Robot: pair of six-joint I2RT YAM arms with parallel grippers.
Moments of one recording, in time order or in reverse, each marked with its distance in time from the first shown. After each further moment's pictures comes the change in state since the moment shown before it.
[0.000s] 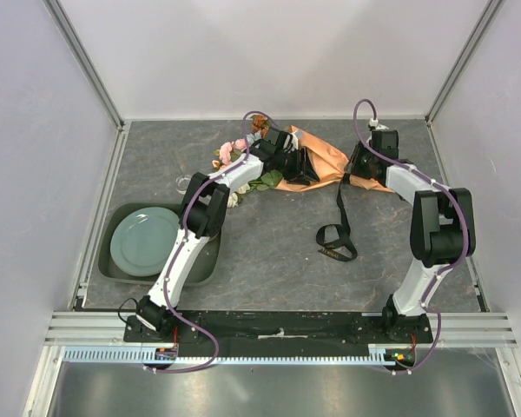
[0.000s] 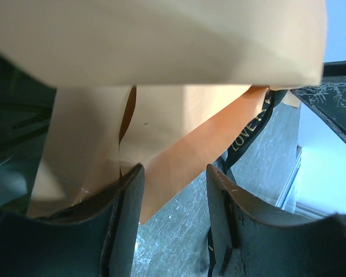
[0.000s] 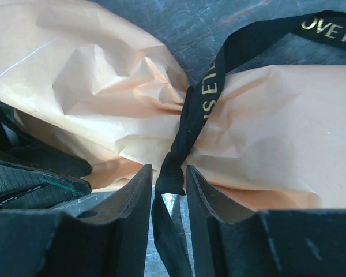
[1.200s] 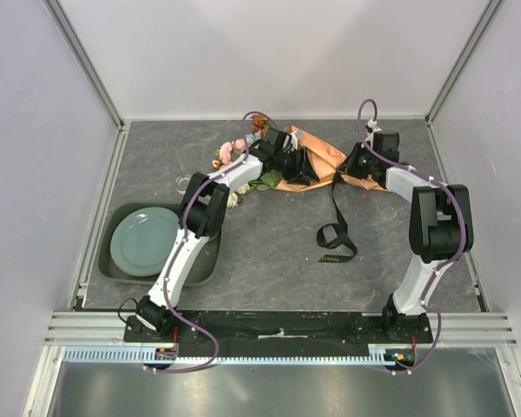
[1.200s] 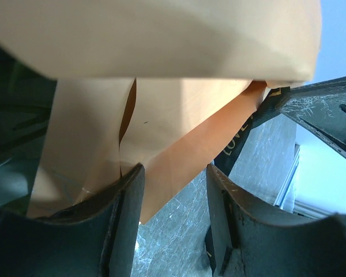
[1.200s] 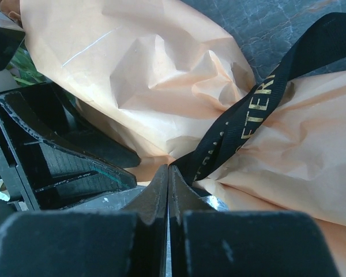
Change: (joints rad) left arm 0.005 0.000 -0.012 0.019 0.014 0.000; right arm -0.015 0.033 -0.025 0.106 -0.220 0.084
